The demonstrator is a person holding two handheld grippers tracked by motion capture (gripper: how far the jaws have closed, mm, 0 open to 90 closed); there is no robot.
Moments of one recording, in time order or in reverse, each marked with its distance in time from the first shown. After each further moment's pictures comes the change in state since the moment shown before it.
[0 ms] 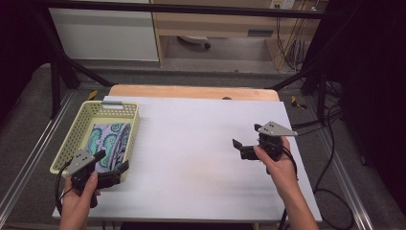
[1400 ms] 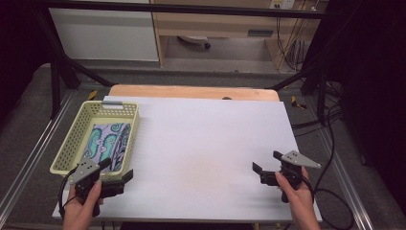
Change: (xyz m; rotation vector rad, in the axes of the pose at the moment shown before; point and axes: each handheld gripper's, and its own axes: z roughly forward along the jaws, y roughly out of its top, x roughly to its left) left arm -0.016 -0.013 -0.003 0.031 -0.056 0.007; right arm -0.016 -0.088 -0.048 0.014 -0.052 0.162
